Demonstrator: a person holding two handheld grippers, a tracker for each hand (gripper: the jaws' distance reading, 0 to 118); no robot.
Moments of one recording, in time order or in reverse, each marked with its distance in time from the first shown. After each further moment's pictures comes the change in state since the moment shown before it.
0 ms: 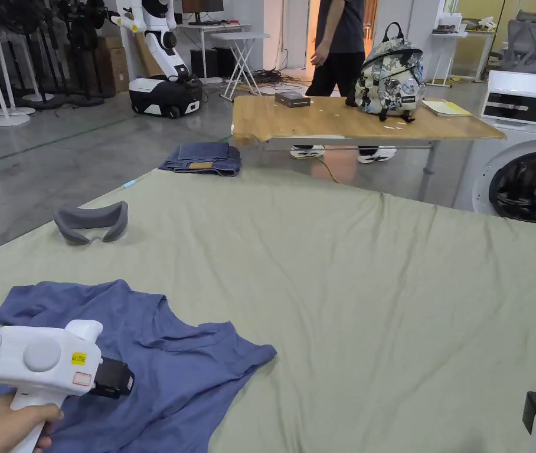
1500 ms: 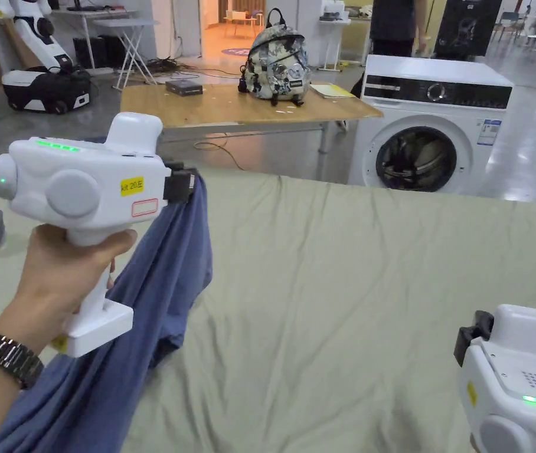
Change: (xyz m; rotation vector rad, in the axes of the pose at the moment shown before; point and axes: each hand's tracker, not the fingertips) left arm 0.287 0.142 0.176 0.647 -0.339 -0.405; right arm 0.059 0.015 0.024 0.068 -0.094 -0.112
